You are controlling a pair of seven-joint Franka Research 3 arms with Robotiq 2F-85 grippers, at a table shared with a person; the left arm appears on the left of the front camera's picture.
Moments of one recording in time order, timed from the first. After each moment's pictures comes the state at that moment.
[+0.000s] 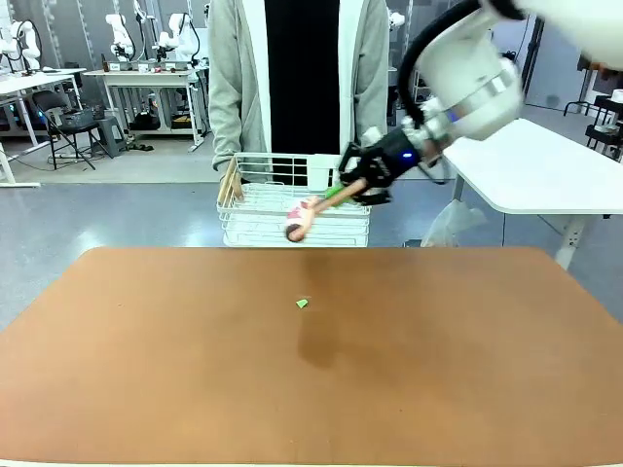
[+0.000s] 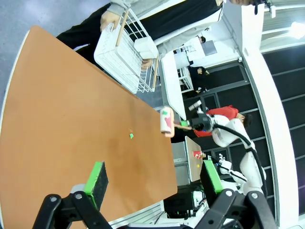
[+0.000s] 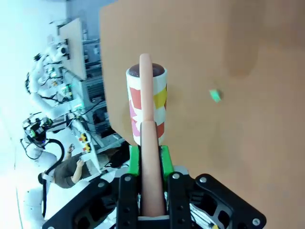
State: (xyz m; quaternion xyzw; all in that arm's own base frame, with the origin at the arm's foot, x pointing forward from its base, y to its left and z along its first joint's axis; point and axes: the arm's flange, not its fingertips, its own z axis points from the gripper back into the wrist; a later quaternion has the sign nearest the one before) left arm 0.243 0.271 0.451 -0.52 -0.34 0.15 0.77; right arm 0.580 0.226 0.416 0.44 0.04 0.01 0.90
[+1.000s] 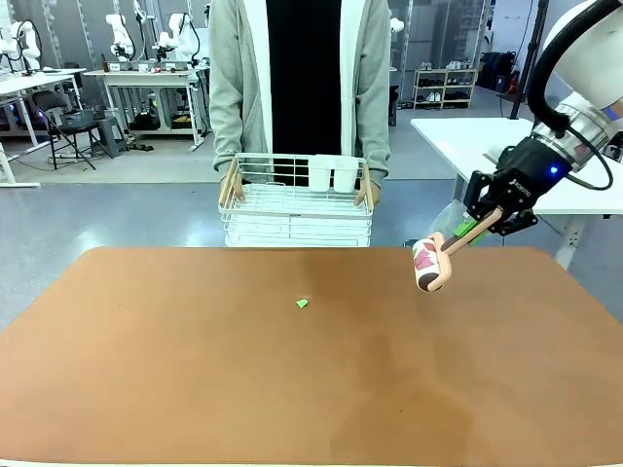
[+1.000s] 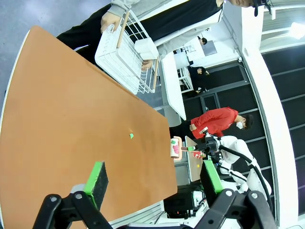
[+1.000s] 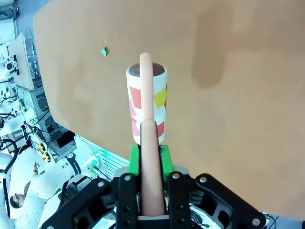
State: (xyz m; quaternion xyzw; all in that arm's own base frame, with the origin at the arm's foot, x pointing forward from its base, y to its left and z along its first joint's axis) left arm 0.243 0.271 0.451 -0.52 -0.34 0.15 0.77; right arm 0.499 0.057 0.416 0.31 0.03 -0.02 0.95
